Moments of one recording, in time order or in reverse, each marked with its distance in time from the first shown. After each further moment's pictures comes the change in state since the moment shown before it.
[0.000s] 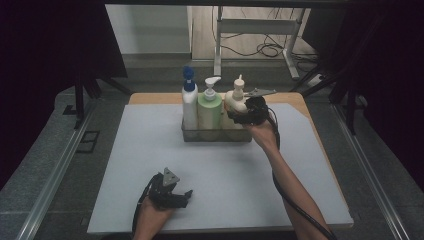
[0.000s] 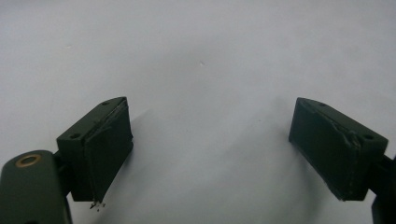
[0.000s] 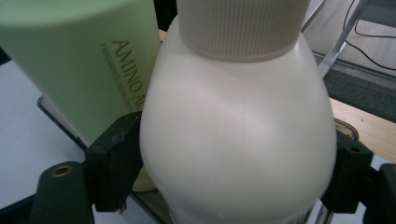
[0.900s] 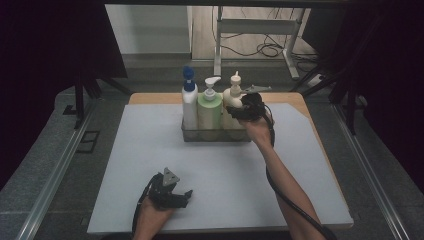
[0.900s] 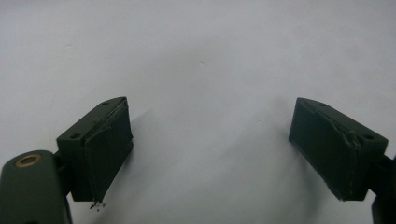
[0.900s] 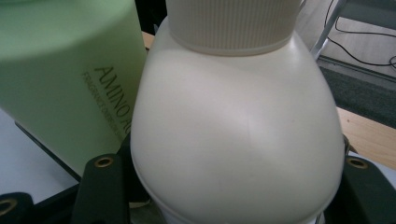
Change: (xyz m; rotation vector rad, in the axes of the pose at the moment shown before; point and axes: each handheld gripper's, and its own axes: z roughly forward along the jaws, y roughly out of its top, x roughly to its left) left arm 0.000 0.000 0.000 0.002 0.000 0.001; right arm 0.006 0.011 0.010 0.012 -0.064 0.019
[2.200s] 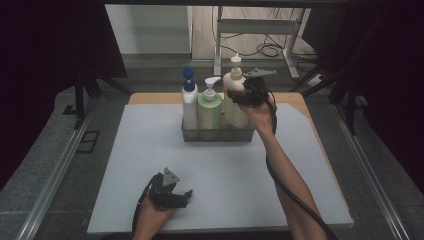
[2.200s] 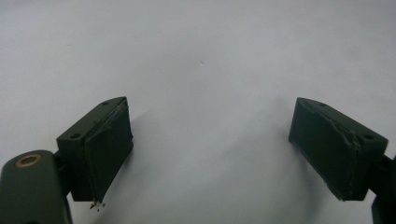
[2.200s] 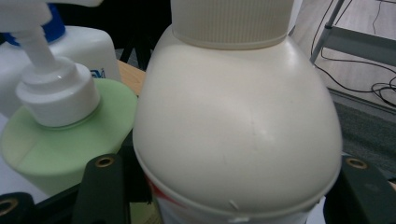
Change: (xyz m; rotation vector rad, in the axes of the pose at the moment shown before) left arm 0.000 0.000 0.000 -0.002 -0.001 -0.002; right arm -0.005 0.047 -0.020 -0.087 -0.021 -0.016
